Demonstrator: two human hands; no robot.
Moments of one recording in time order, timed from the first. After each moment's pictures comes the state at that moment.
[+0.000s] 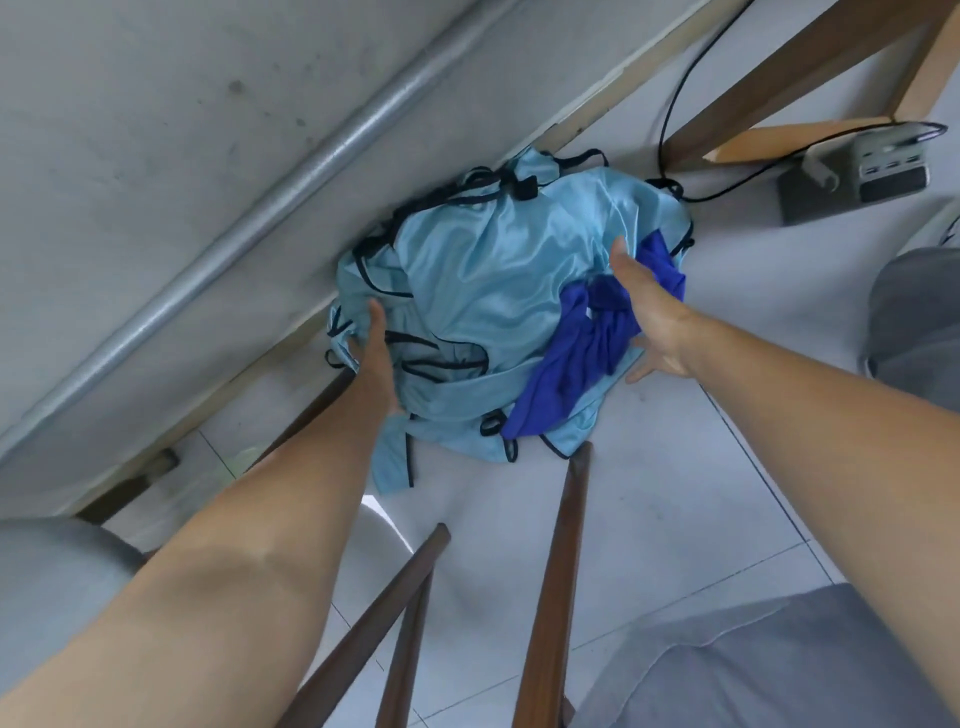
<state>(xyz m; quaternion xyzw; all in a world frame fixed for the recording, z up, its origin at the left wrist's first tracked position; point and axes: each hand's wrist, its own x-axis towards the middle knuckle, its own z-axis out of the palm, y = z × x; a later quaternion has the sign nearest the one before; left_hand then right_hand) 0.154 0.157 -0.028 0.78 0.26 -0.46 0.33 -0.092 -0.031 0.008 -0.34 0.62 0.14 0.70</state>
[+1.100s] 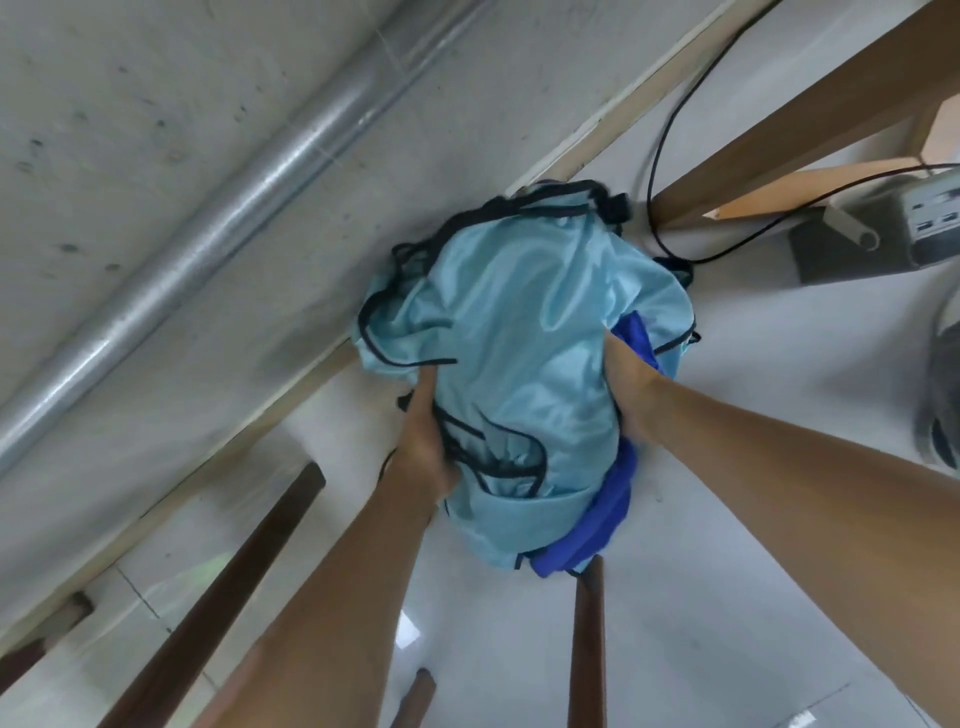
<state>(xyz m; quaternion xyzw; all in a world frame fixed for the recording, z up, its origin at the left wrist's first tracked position) 0.094 0.073 -0.079 0.63 0.20 -0.62 0.42 -0.067 -0.063 -0.090 -0.21 0.61 0.08 0.76</state>
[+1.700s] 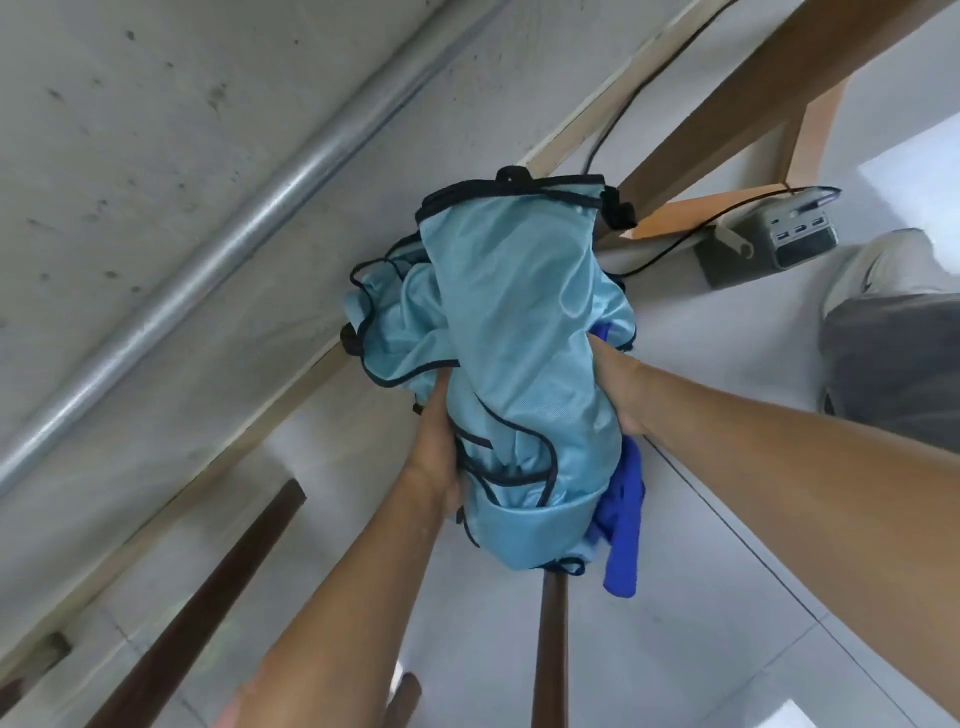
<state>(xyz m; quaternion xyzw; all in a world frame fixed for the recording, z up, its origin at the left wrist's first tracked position) 0.044 0.046 -0.008 0.60 0.16 -0.67 0.41 -0.099 -0.073 -0.019 -0.21 0.62 0.10 0.75</state>
